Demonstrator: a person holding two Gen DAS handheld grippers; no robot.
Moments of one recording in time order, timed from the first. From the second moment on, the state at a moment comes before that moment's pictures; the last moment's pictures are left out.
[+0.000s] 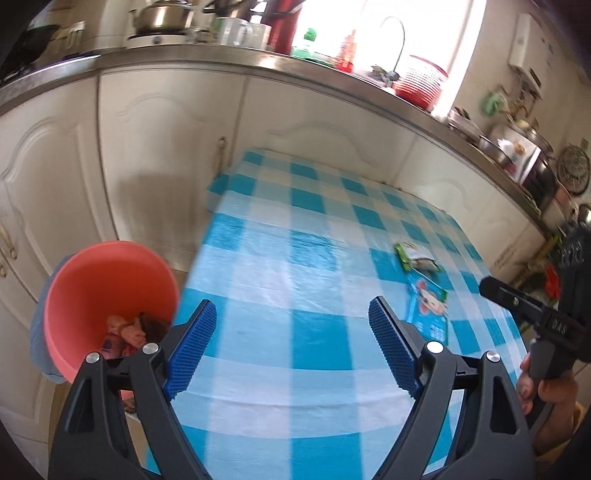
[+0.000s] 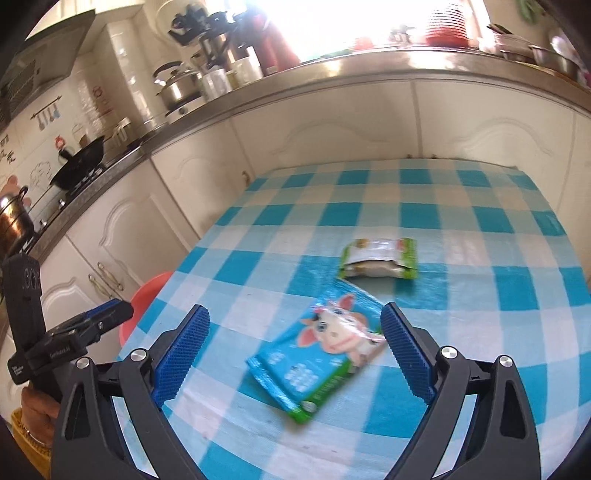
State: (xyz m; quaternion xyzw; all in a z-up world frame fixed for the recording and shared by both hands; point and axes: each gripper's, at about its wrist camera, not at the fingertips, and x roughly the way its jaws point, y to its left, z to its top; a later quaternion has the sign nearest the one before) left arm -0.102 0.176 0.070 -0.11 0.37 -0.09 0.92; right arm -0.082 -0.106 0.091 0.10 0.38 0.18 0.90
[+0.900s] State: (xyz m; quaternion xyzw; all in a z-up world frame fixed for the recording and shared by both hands) left arm -0.082 0.003 0.043 0.05 0.44 -0.24 0.86; right arm -0.098 -0.246 0.057 0.18 0.40 0.11 0.89
